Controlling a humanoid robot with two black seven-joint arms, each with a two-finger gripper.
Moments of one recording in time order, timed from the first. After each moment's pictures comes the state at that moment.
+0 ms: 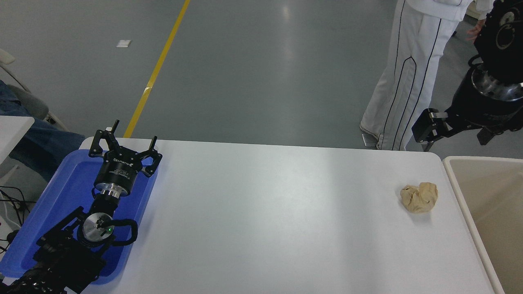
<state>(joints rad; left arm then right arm) -0.52 0.21 -0.98 -0.54 -0.09 -0.62 -0.36 2.38 -0.31 -1.40 1.44 -0.17 0.79 -0.20</state>
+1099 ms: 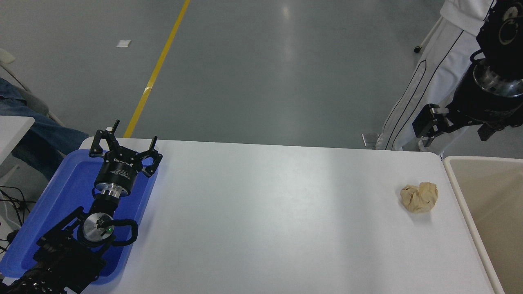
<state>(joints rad) -0.52 0.21 -0.98 -0.54 -0.09 -0.62 -0.36 2.39 -0.32 -1.40 1.42 -0.17 0.79 -0.20</state>
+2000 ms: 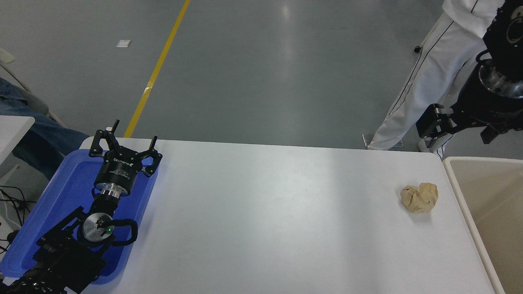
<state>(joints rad) -0.52 0.21 -0.98 -0.54 -0.09 -0.62 -0.36 2.34 -0.37 -1.39 1.42 -0.17 0.79 -0.20</state>
